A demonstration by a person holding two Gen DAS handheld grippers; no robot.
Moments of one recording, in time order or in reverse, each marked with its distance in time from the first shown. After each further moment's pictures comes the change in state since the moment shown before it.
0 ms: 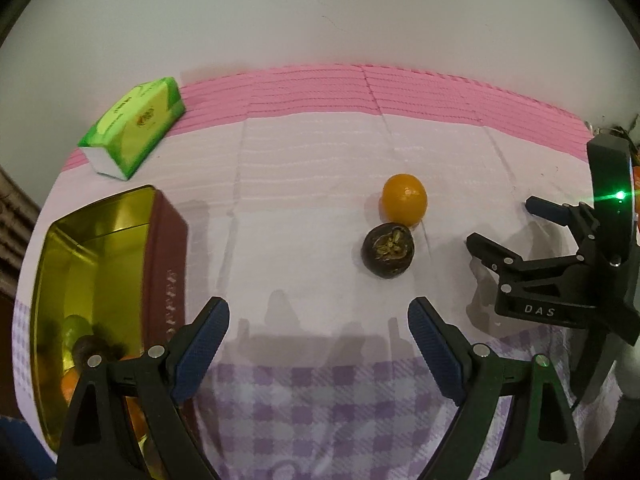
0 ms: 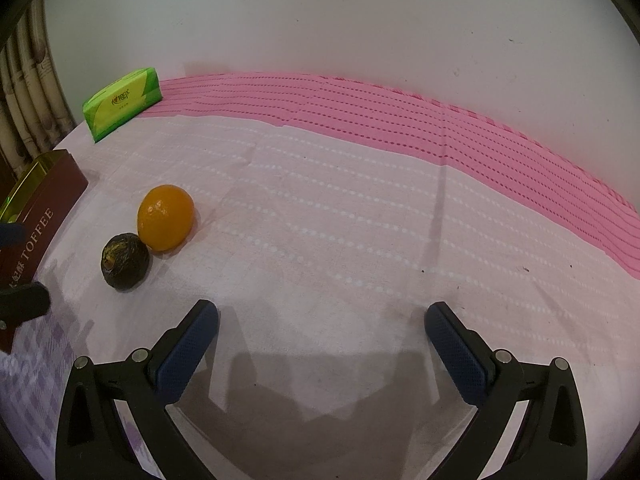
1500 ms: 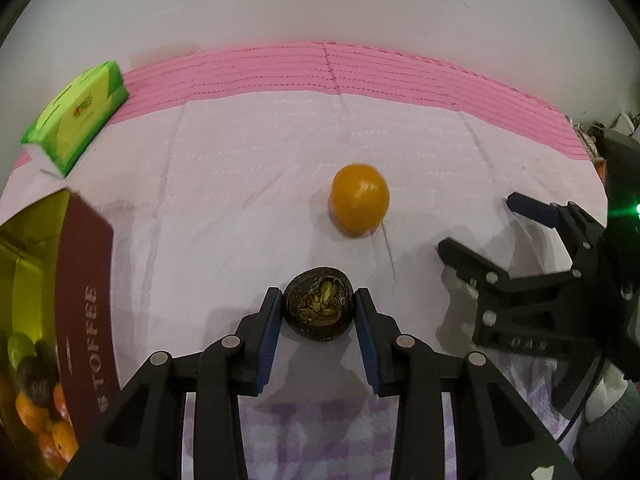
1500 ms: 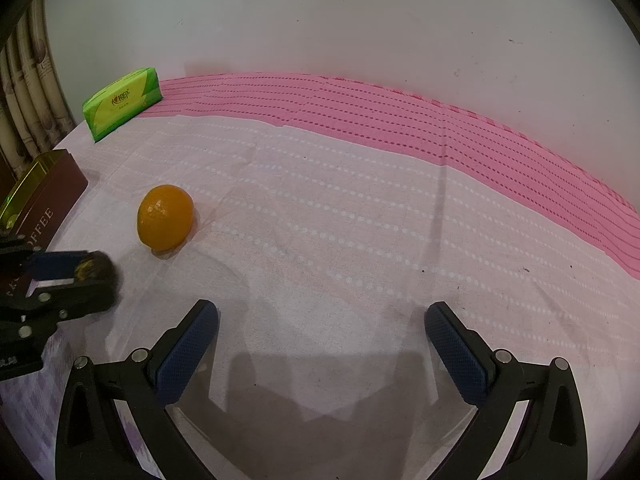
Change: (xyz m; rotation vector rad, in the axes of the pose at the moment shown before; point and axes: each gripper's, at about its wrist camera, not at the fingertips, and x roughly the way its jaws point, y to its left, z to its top) left arm 0.028 -0.017 0.010 -0.002 0.063 -0.128; right arm 0.000 0.000 0.002 0.000 0.001 0.000
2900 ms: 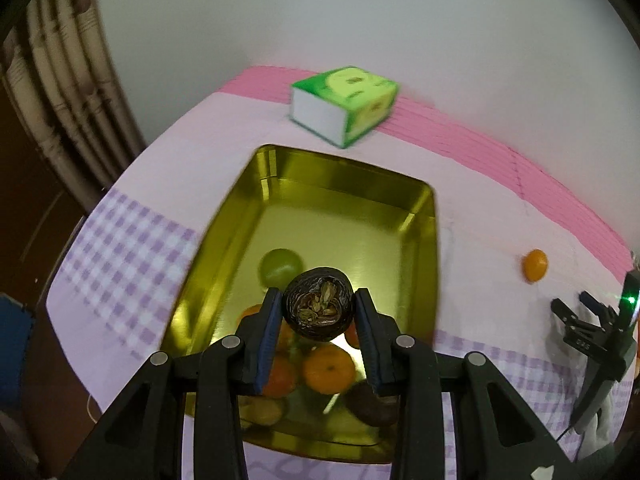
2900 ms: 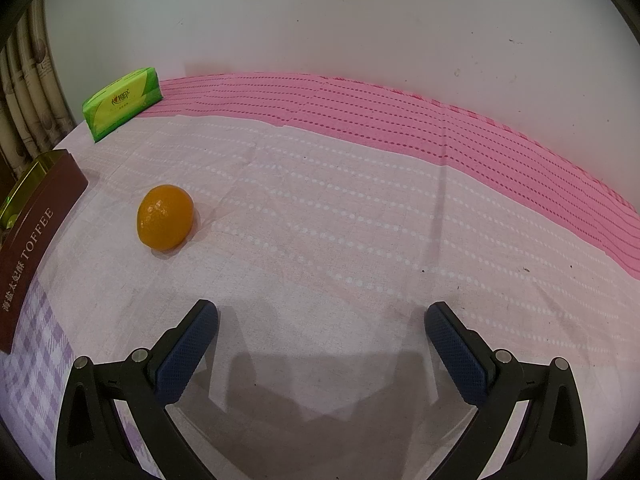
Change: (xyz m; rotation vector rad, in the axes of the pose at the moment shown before) left arm -0.129 0.177 -0.074 -0.436 -0.132 0.252; right arm 0.000 0.000 0.000 0.000 0.000 0.000
